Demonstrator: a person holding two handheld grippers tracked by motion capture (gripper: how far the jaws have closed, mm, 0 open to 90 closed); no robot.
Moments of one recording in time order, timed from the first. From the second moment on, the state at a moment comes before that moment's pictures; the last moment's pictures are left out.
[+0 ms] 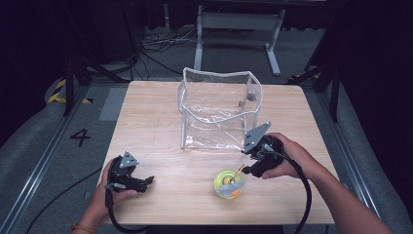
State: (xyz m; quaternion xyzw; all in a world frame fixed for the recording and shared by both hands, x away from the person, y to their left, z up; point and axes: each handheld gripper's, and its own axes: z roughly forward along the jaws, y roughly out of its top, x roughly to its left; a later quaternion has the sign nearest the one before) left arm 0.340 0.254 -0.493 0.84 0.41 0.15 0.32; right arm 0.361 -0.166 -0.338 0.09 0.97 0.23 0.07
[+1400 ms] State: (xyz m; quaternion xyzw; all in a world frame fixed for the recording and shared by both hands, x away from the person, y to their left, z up) left arm 0.340 0.253 -0.493 0.84 0.41 0.15 0.32; right arm 0.355 -0.170 -0.317 0.10 0.97 0.20 0.08
